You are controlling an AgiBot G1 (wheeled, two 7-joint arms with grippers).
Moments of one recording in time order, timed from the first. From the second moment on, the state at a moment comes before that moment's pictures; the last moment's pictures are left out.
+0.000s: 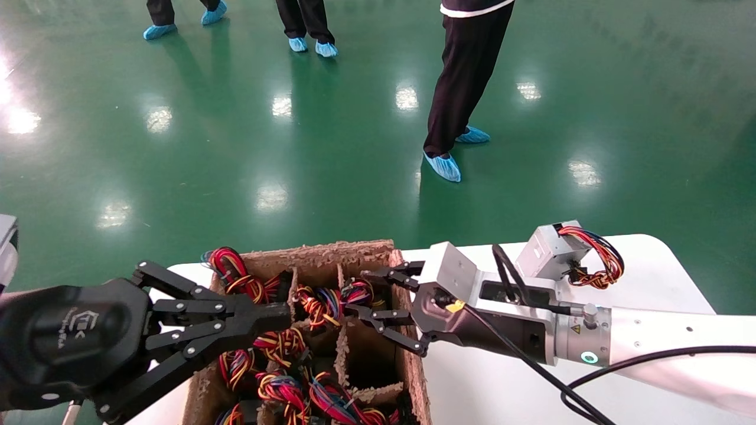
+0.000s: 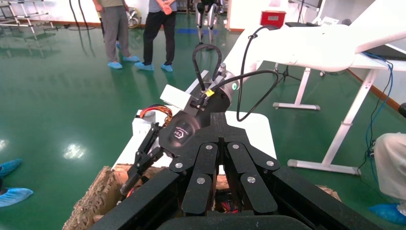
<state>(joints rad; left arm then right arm) -1.10 0.56 0.41 -1.26 0.63 1.44 -0.11 1.11 -0.94 -0.49 1.19 -1.26 -1.05 0.11</state>
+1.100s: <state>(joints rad) -1.10 0.56 0.41 -1.26 0.63 1.44 -0.11 1.14 -0.97 -0.50 1.15 -1.26 -1.07 0.10</state>
